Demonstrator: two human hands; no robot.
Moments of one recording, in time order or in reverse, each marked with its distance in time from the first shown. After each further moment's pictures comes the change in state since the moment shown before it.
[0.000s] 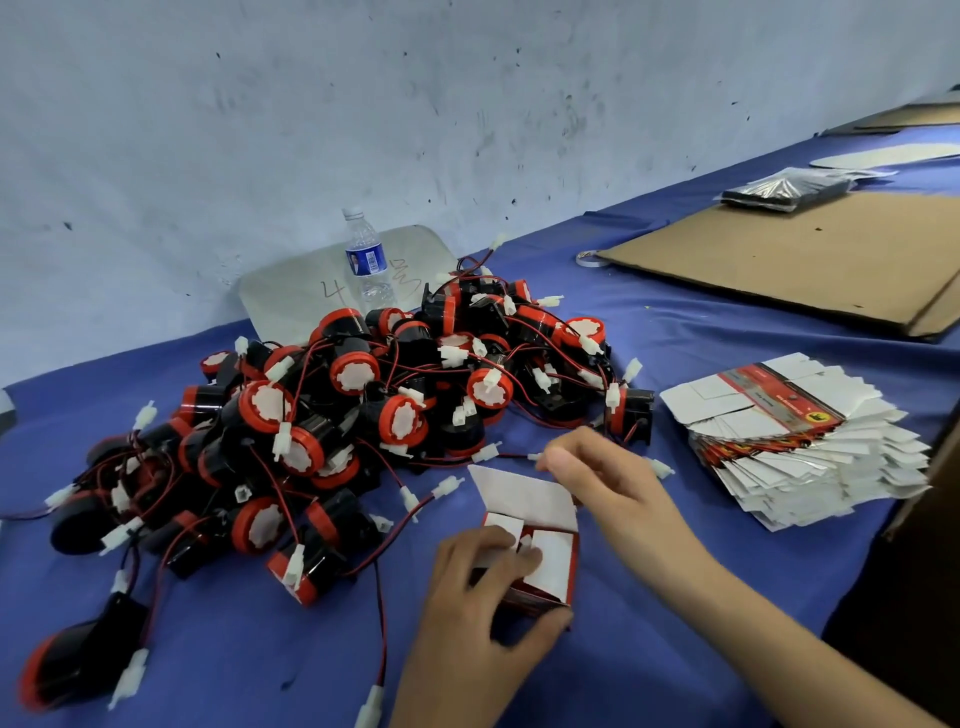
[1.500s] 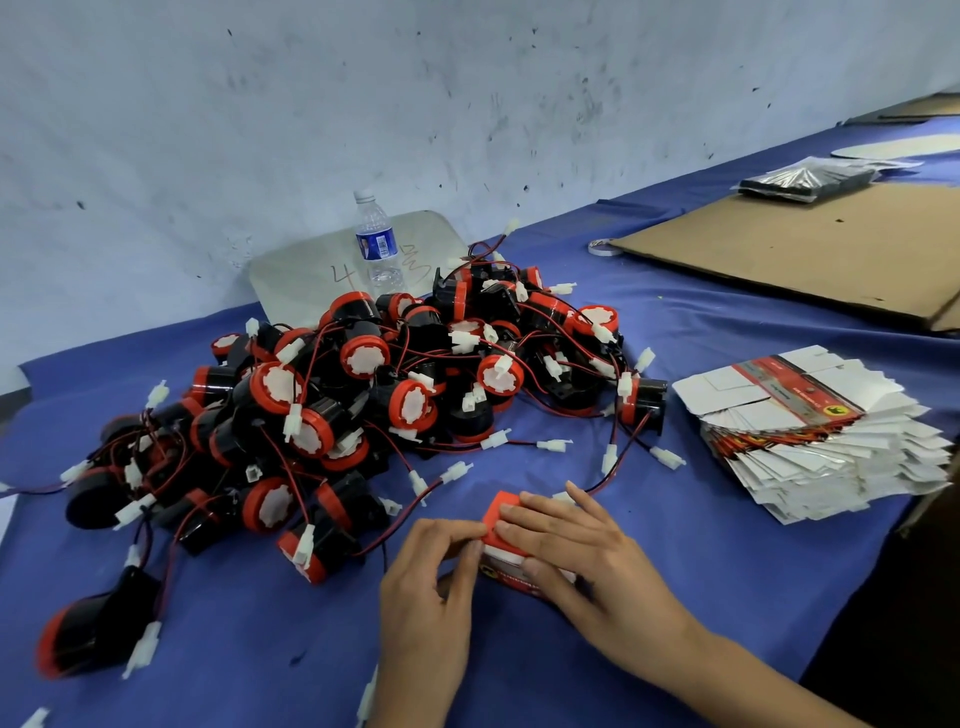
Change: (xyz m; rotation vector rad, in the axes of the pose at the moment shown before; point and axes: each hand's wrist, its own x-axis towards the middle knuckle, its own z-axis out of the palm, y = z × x) left_hand 0.000 -0.007 -0.020 -0.132 0.156 -0.254; right_hand -0.031 0.050 0.015 -0.658 -0.230 -0.352
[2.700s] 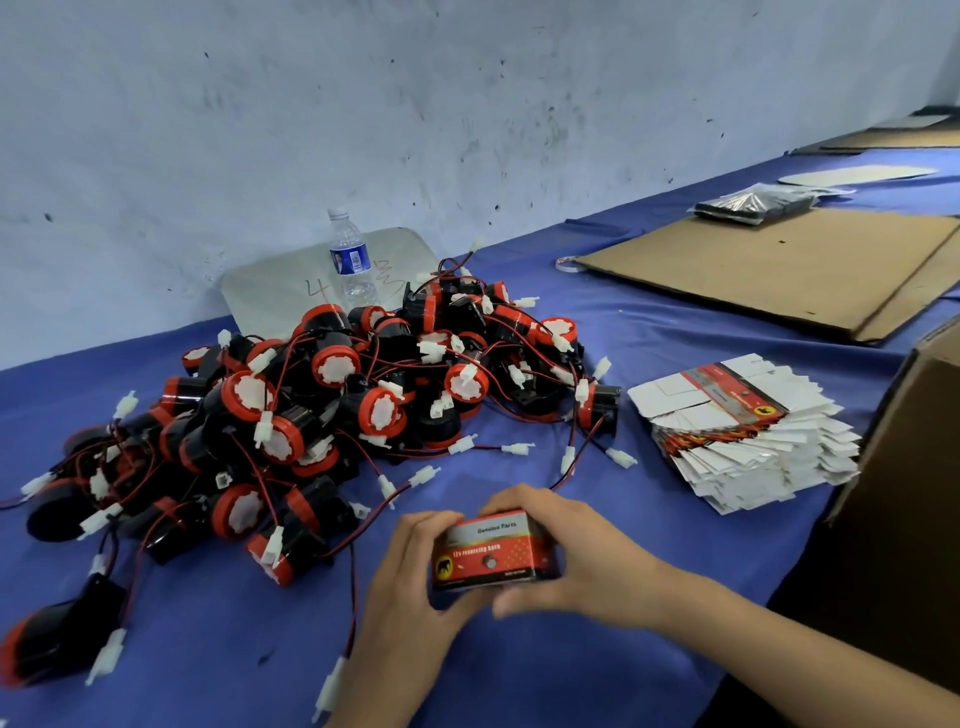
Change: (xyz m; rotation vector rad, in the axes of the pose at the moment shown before) left_hand -0.005 -0.001 0.003 0.013 -0.183 0.098; right_hand 0.008 -0.003 -0.040 0.316 -0.265 0.154
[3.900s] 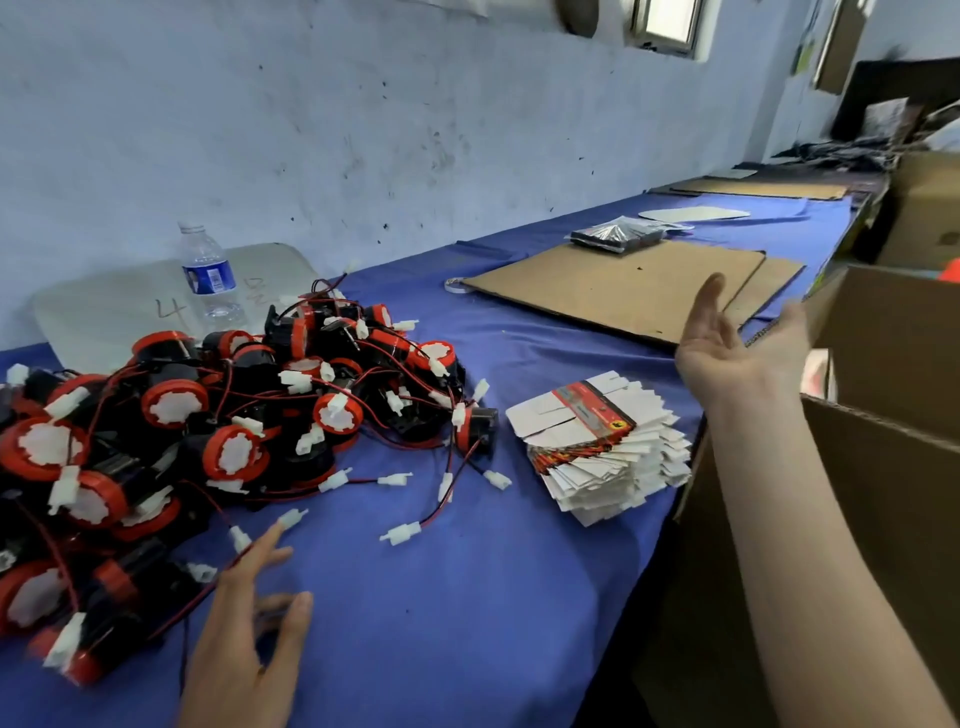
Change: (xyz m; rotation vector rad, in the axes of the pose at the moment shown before) left_hand 0.007 -0.011 0.008 -0.169 0.047 -0.315; right_hand -0.043 -0.011 -0.206 1.799 1.433 -0.271
